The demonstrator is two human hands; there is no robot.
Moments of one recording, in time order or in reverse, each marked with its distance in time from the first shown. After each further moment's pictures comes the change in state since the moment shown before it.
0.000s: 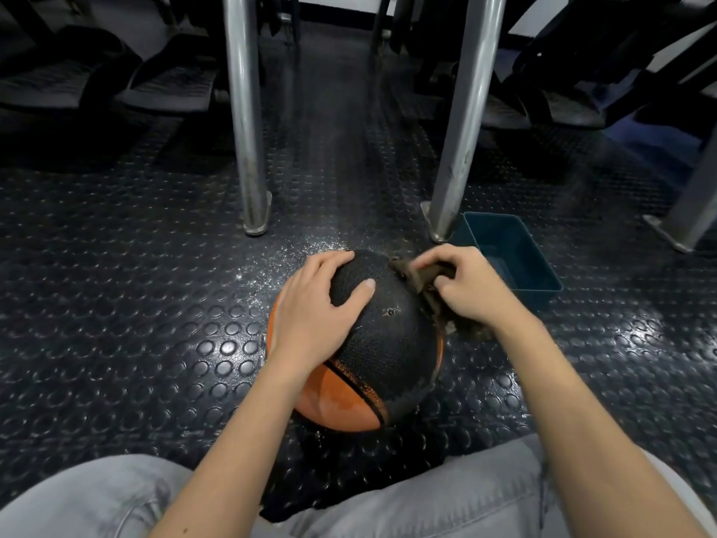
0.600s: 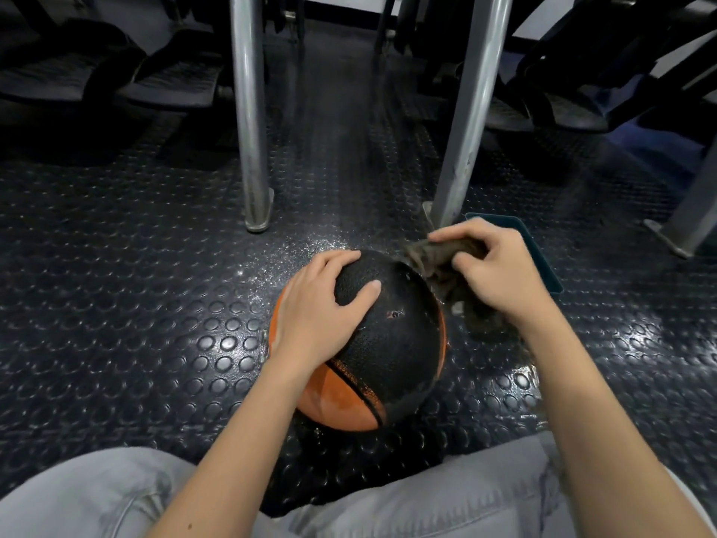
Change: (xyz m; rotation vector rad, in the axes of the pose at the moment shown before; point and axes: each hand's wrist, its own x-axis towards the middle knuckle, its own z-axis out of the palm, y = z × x) left_hand -0.002 -0.002 0.002 -0.002 0.007 0.020; right_hand -0.003 0.001 -0.016 0.266 0.185 -0.065
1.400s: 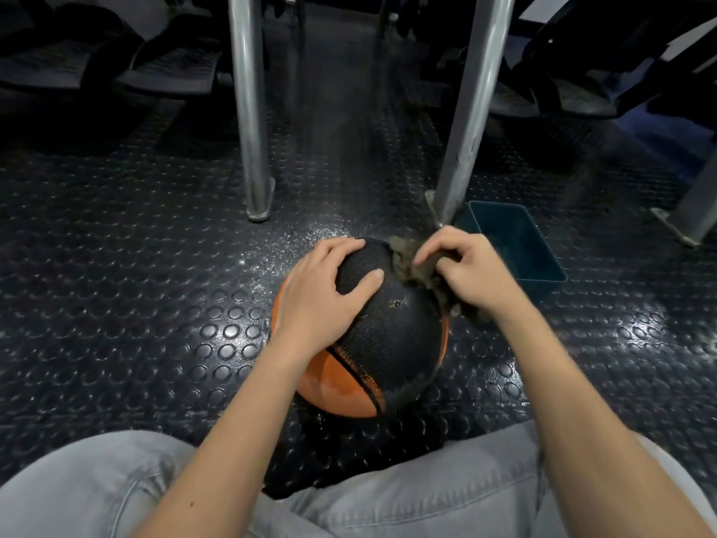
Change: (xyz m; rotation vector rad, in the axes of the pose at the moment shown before) left_hand 0.000 0.000 -0.001 -0.036 -0.020 0.020; right_hand -0.001 0.003 0.017 -0.098 -0.162 -0.025
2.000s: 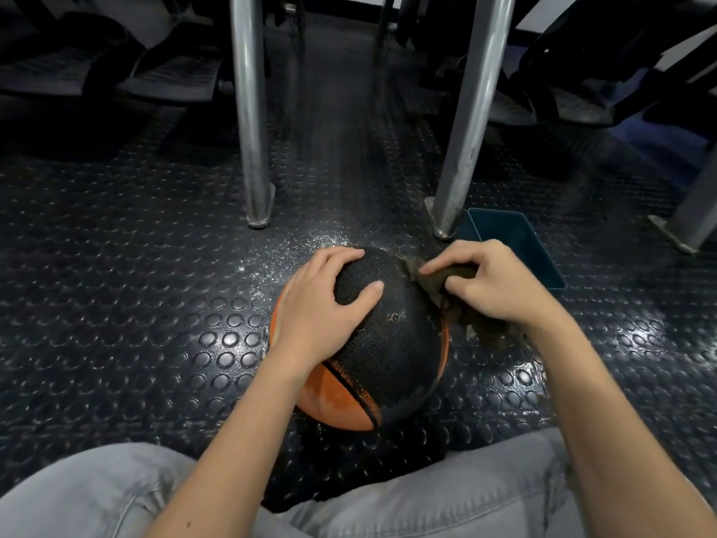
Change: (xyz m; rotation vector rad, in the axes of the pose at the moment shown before) left_hand -0.003 -0.001 -0.003 0.005 0.011 -0.003; right_hand -0.009 -0.012 -0.018 -0.066 -0.116 0.078
